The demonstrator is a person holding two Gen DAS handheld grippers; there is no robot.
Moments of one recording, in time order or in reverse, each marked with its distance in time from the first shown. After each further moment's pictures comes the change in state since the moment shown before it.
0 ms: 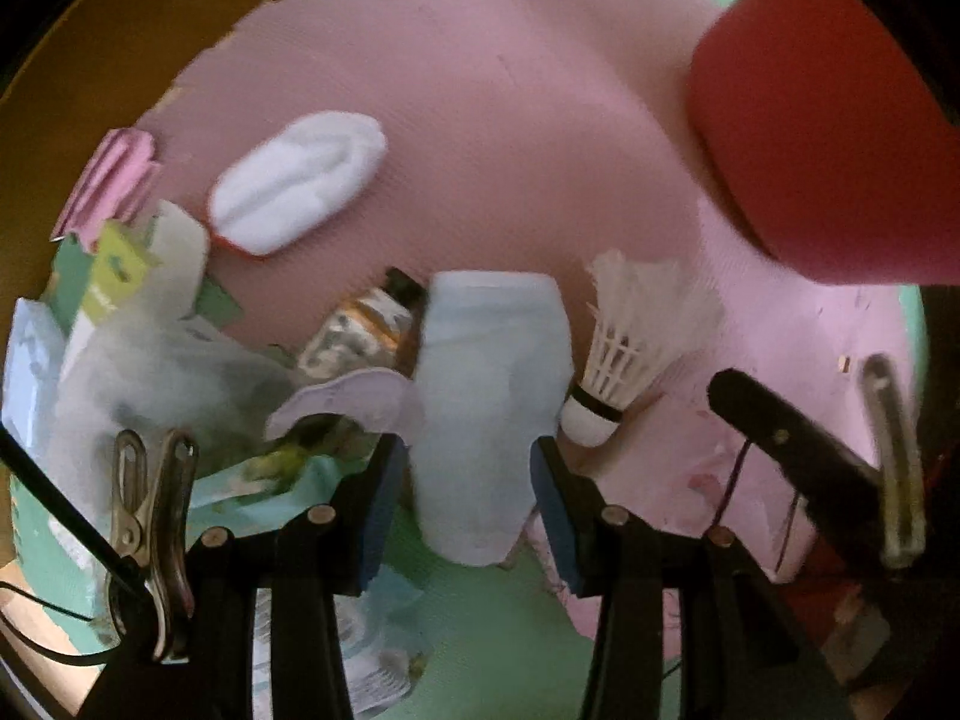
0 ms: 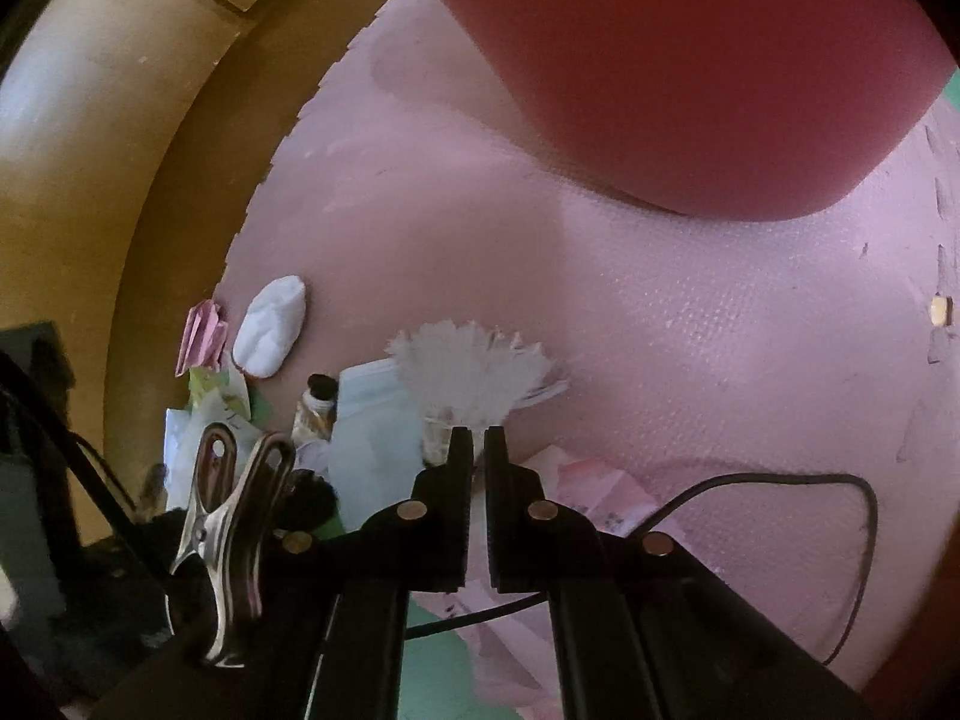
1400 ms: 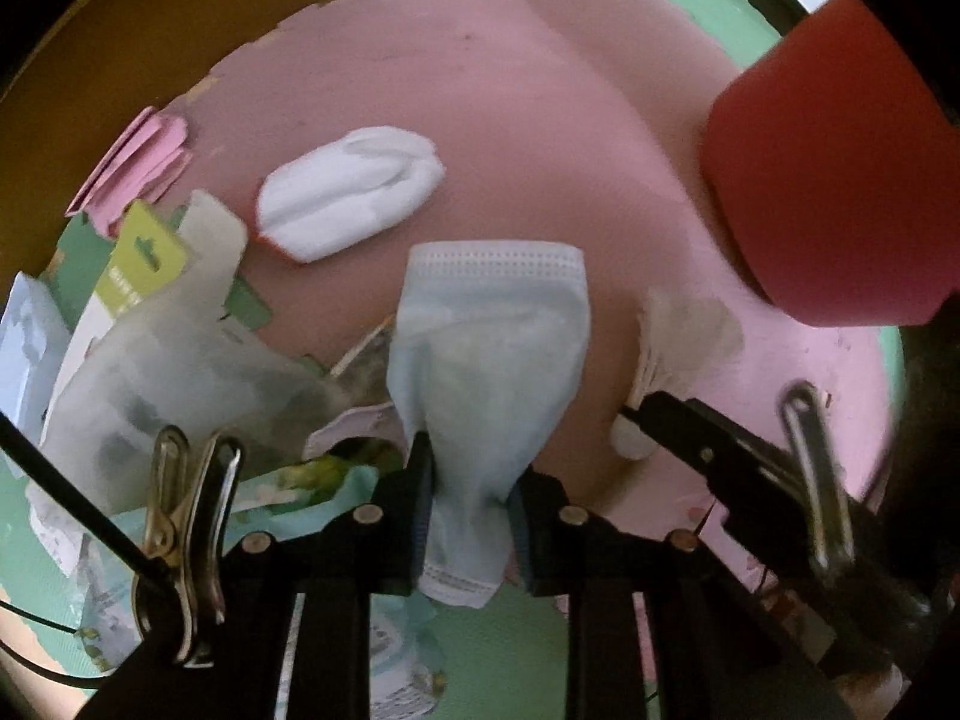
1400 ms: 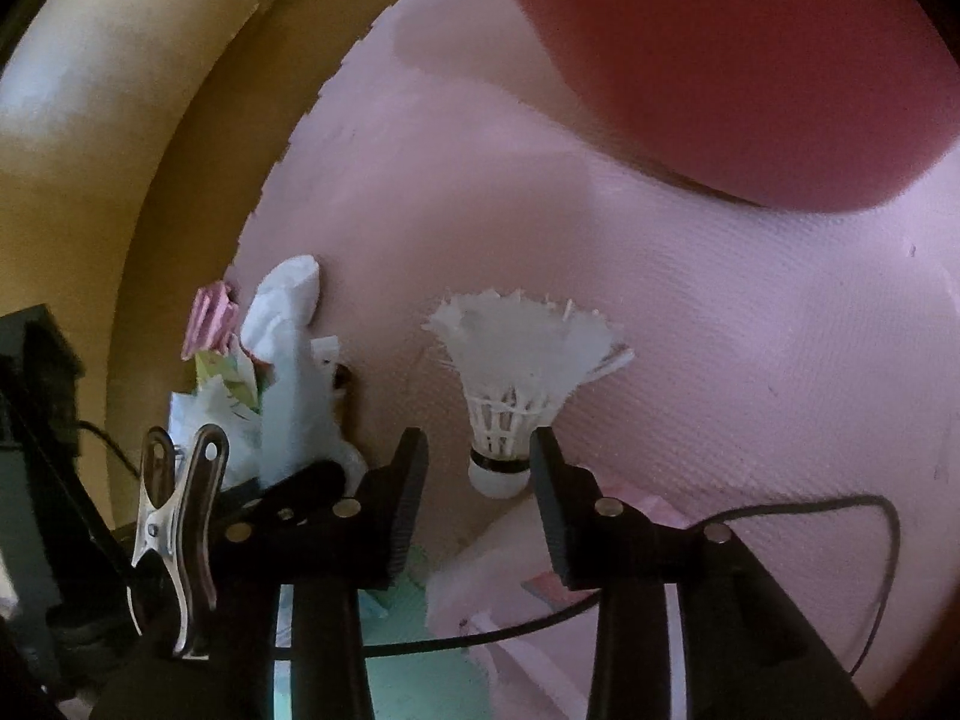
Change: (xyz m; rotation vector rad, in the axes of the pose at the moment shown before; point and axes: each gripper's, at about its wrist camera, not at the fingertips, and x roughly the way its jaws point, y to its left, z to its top) left arm -0.005 0.004 -0.021 -0.074 -0.085 -0.072; right arm 0.023 0.016 -0.003 -0.058 0.028 0.019
